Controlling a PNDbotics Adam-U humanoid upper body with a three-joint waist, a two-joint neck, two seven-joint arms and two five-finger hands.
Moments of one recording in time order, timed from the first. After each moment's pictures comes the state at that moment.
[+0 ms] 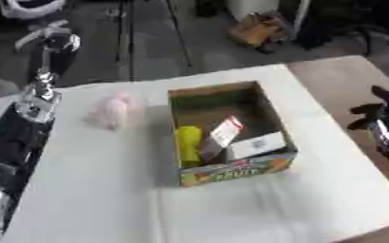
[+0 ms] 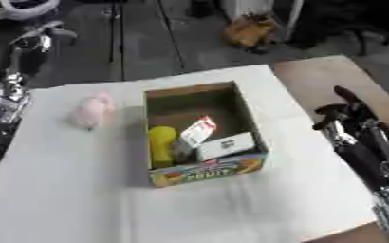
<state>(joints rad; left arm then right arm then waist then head) -0.94 0.40 0.13 -0.68 -0.48 0.02 0.20 -0.25 -0.33 0.05 -1.69 0.00 -0.10 0.06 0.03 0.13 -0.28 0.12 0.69</state>
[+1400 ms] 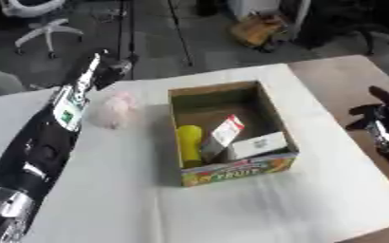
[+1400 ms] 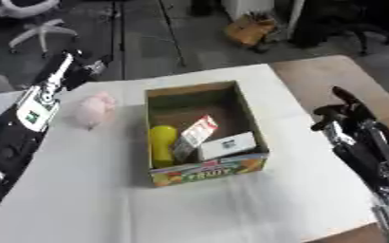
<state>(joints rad) -0.95 0.34 0.06 -0.67 -0.81 -0.05 0.04 -0.25 -0.33 0.06 -1.69 0.00 -0.10 0.06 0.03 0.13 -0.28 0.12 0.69</state>
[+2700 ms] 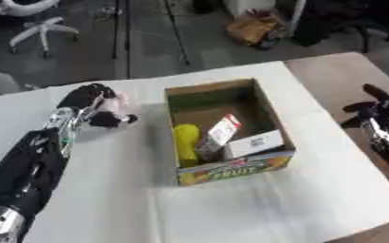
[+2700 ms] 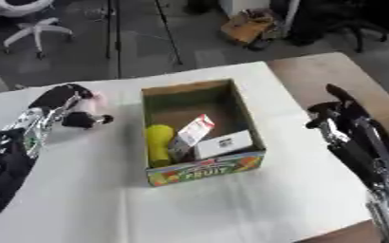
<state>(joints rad) -0.89 0.34 0.06 -0.62 -1.27 -0.08 0.01 -0.25 -0.33 0.06 -1.69 0.00 -0.11 0.06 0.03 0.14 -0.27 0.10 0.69</state>
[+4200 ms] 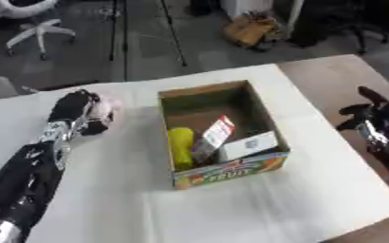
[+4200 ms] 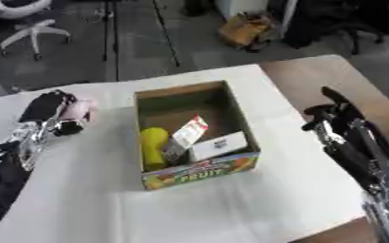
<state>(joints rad) -0.87 0.35 0.12 -0.65 -1.18 -0.03 0.19 -0.25 -0.33 0.05 -1.69 0.00 -0.11 0.06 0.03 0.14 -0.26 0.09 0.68</state>
